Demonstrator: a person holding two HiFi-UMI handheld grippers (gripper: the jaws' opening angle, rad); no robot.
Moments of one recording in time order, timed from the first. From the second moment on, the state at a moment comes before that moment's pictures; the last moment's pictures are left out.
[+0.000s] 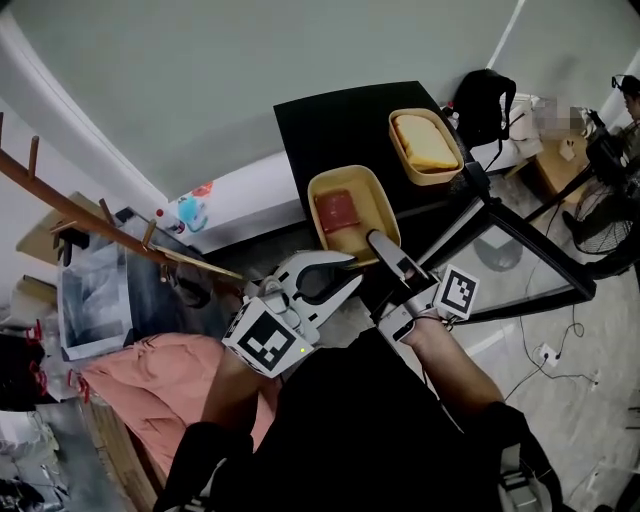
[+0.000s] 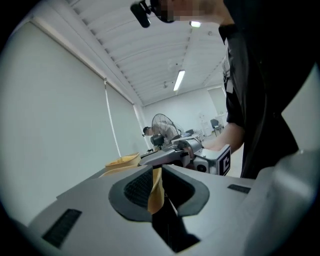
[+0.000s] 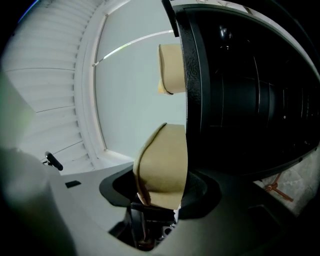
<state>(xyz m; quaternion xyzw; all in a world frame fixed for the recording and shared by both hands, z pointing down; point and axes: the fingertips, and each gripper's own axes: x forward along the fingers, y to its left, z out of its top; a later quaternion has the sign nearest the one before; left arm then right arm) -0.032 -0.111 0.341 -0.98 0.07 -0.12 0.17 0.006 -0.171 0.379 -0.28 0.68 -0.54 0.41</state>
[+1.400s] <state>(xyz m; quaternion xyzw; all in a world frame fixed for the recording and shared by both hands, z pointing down) -0.031 -0.072 0.406 -0.99 0.10 -0.10 -0.01 0.061 -0.073 0.451 -0.24 0.69 -0.56 0.39</state>
